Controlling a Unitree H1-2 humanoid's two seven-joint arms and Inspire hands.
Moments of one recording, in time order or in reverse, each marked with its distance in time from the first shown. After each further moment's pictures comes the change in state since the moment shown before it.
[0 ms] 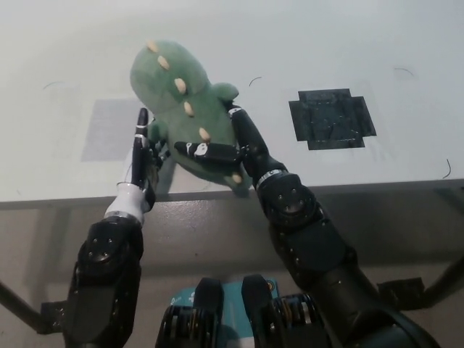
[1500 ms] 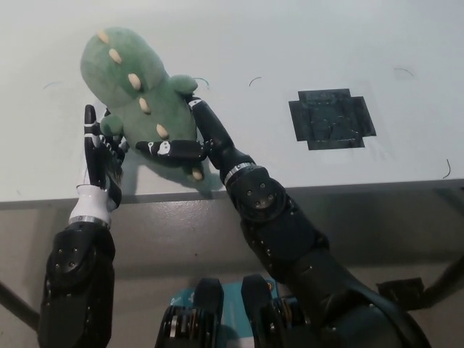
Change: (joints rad) left_arm 0.034 0.026 0.087 -0.051 -0.061 -0.075 0.006; right_arm -0.109 0.060 0.026 0.181 -0.005 -0.163 0.005
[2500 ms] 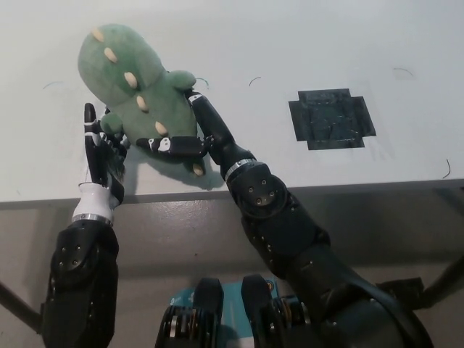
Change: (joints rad) left_arm -0.019 -0.002 -0.002 0.051 -0.025 -0.056 0.000; right_arm -0.020 -0.005 -0.006 0.025 0.000 -0.031 0.003
